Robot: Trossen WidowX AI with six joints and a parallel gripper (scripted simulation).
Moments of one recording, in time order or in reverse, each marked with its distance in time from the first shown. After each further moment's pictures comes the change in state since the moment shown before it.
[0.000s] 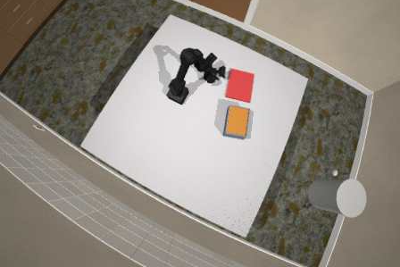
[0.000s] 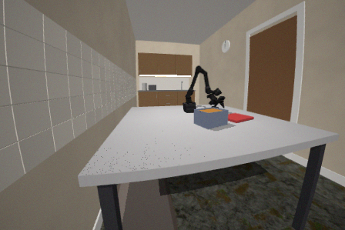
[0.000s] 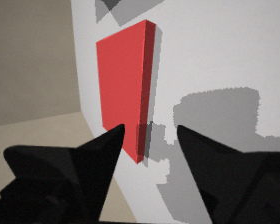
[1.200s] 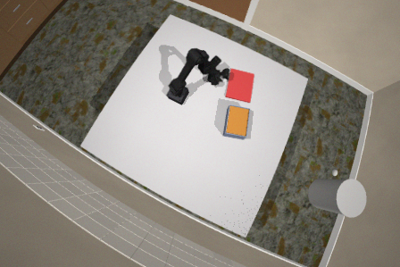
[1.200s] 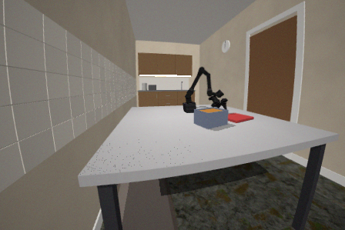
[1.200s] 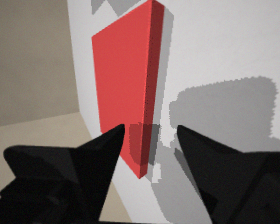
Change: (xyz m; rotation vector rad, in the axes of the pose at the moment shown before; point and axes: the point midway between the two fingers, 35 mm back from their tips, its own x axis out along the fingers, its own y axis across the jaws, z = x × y) arm 0.035 0.005 -0.002 0.005 0.005 0.006
